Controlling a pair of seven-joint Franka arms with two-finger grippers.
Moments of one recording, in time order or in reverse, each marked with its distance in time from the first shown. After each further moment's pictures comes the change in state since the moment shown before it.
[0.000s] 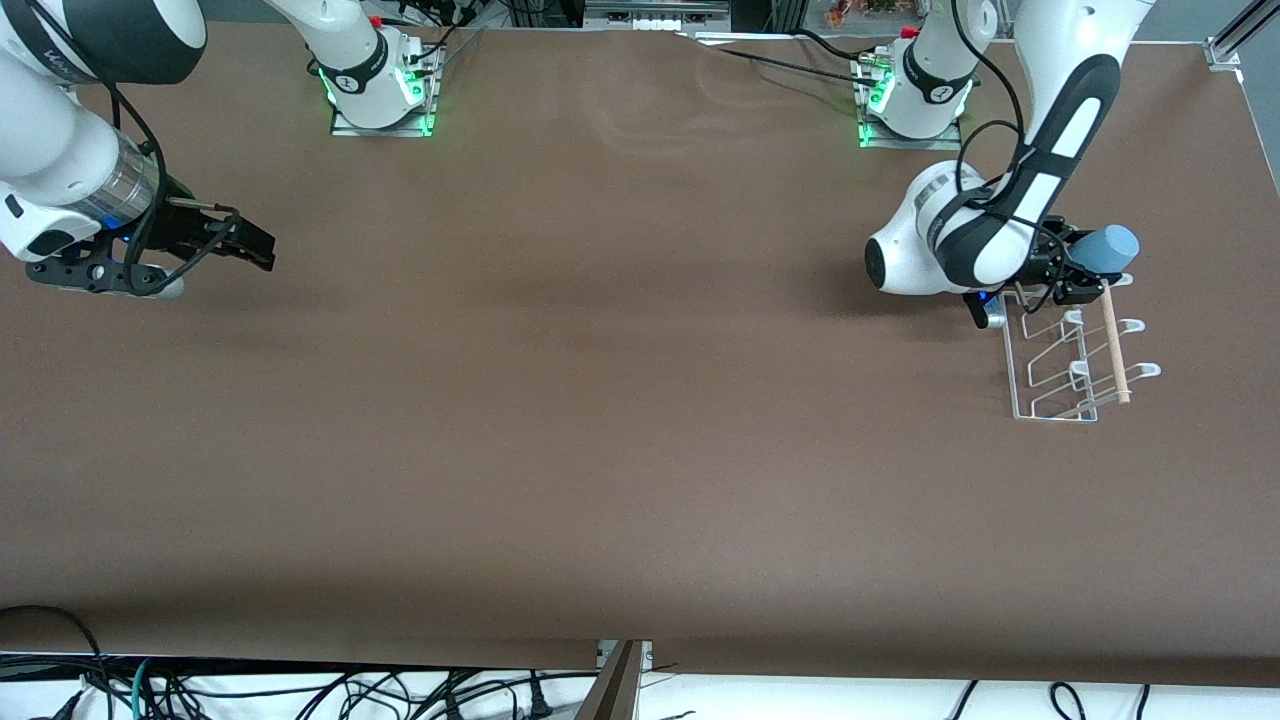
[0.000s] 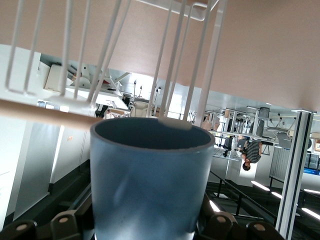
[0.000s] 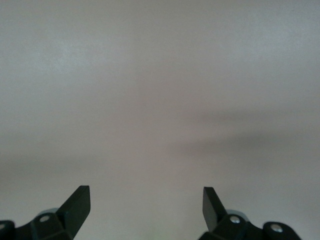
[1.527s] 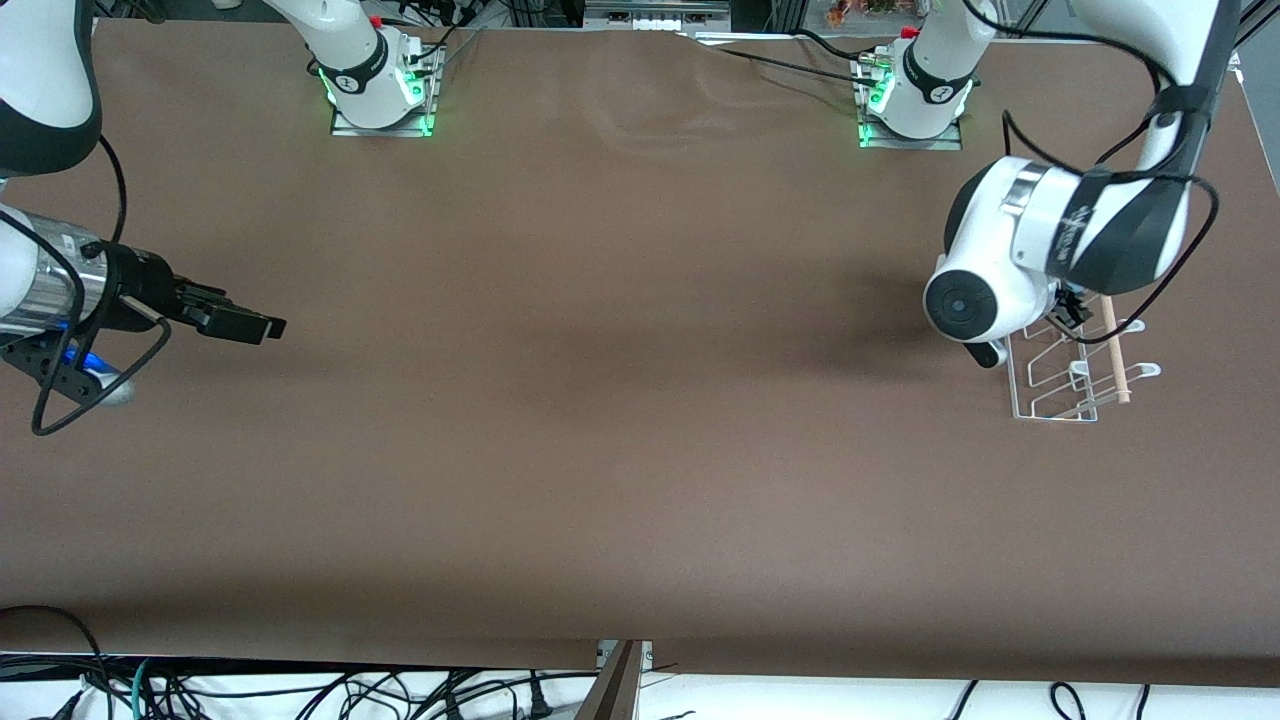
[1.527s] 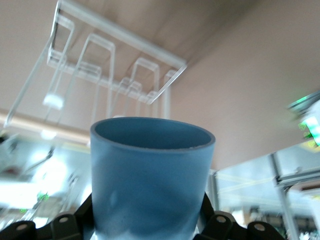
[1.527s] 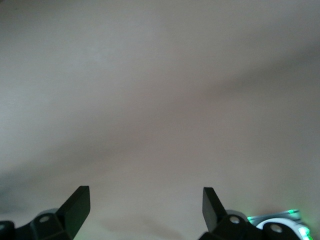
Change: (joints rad) left arm -0.052 0.026 0.025 0.499 -0.442 -0.059 0.300; right arm -0.007 0.376 -0.065 0.565 0.269 -0.292 0.261
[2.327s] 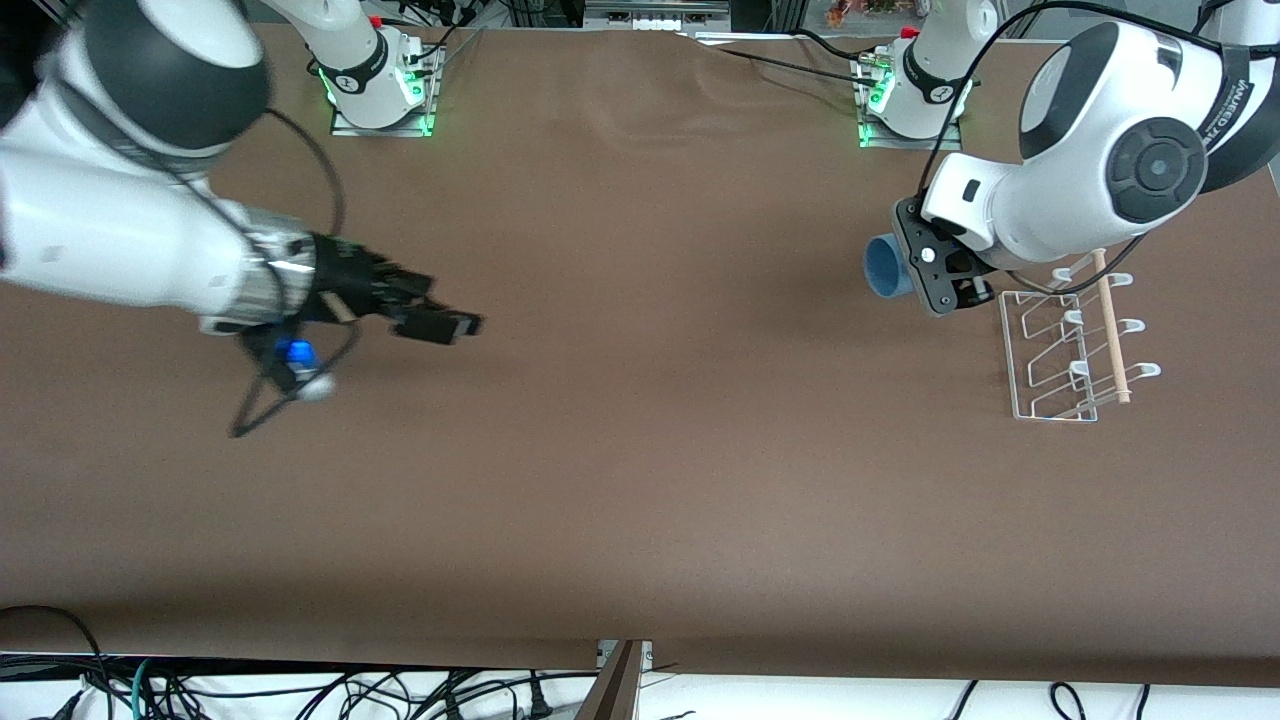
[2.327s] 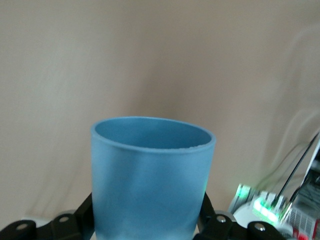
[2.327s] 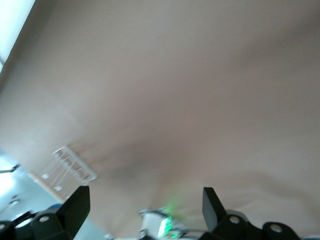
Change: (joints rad) left arm 0.020 -0.221 0.008 0.077 -0.778 0.246 0.306; right arm 0.049 0.067 0.176 0.066 0.253 0.148 0.379
